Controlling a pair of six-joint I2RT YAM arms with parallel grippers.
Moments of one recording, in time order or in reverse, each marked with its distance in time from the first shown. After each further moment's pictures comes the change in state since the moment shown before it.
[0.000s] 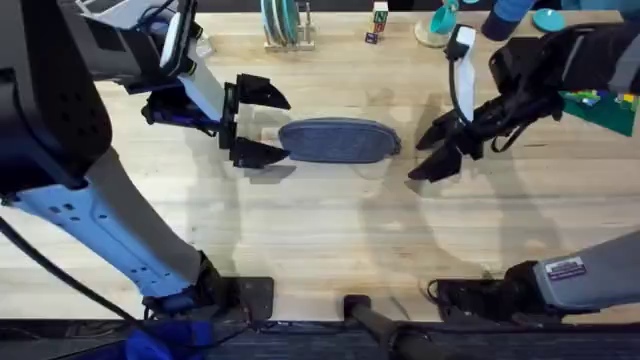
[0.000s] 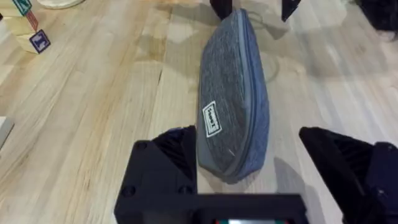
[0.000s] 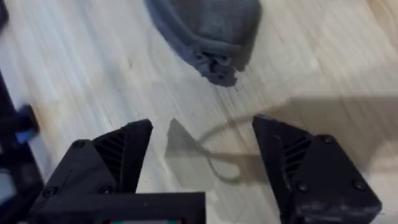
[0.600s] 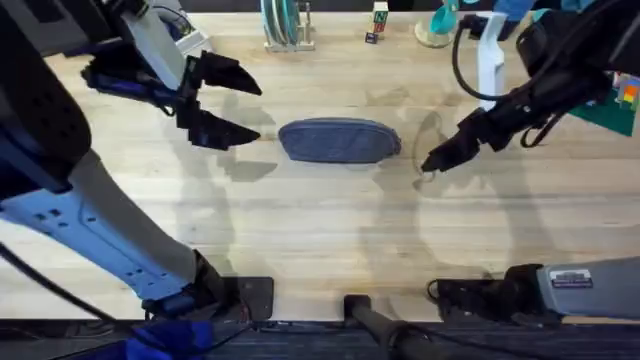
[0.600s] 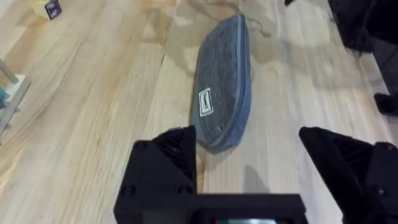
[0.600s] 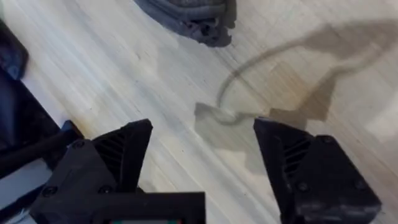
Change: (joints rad) left arm 0.118 -0.015 0.241 -0.389 -0.138 -0.003; right arm -0.013 -0.144 0.071 -0.195 0.115 0.281
